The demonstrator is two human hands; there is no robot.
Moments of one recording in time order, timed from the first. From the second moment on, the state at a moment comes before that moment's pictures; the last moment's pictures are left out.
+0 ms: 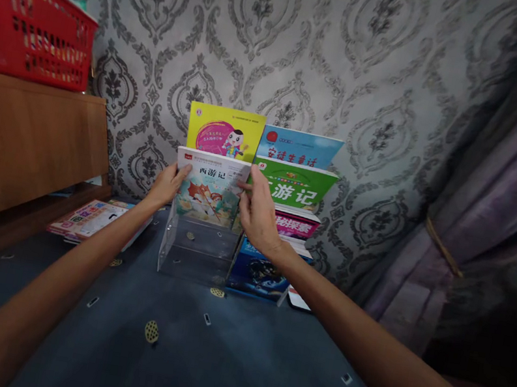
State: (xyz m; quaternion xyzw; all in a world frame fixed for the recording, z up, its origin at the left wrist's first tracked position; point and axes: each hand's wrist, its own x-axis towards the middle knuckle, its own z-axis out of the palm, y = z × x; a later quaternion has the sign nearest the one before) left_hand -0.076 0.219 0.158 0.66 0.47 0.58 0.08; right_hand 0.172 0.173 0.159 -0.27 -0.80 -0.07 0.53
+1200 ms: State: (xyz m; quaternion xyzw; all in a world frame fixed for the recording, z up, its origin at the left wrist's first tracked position) left_hand -0.063 0.227 0.171 0.60 0.57 0.56 0.07; right_hand 0.183 0.177 0.121 -0.27 -0.85 -0.08 0.44
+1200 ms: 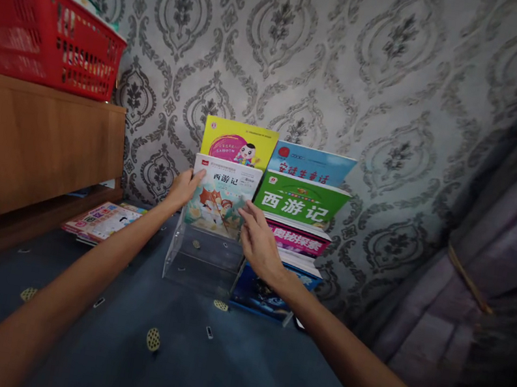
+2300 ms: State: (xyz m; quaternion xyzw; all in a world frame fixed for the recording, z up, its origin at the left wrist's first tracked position) left_hand -0.096 0.202 0.185 0.64 0.45 0.49 0.38; right_hand 0.189 0.171 0.106 -0.31 -0.87 -0.06 0.39
